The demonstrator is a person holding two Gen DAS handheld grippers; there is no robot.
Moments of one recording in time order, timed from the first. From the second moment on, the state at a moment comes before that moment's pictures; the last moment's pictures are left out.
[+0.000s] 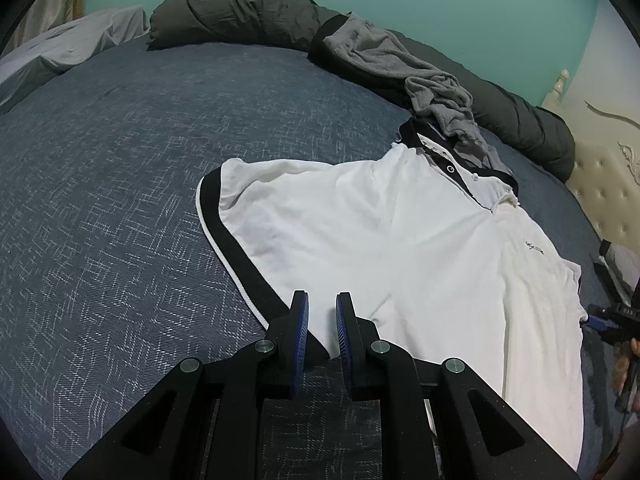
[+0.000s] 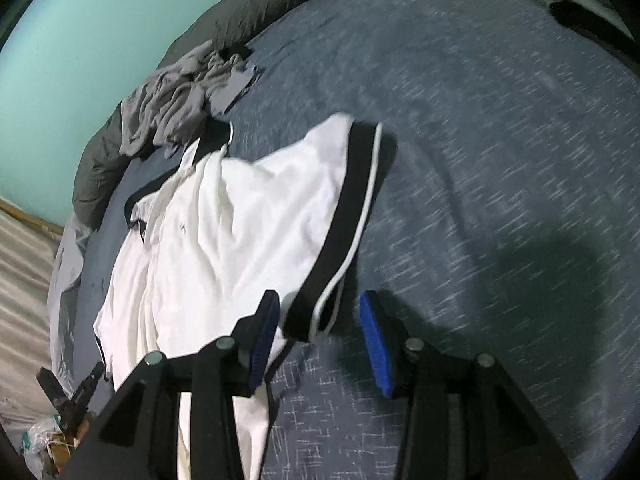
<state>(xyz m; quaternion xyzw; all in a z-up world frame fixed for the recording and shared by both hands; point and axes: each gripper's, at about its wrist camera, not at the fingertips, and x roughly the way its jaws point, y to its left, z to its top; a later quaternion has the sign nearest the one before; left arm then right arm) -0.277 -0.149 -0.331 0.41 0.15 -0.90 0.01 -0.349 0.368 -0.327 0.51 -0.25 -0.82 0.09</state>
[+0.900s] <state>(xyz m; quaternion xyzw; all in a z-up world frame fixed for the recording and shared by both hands) -0.278 -0.152 -0.334 0.41 0.16 -0.90 0.01 -0.356 0.384 -0.312 0.50 -0.27 -0.82 0.08</state>
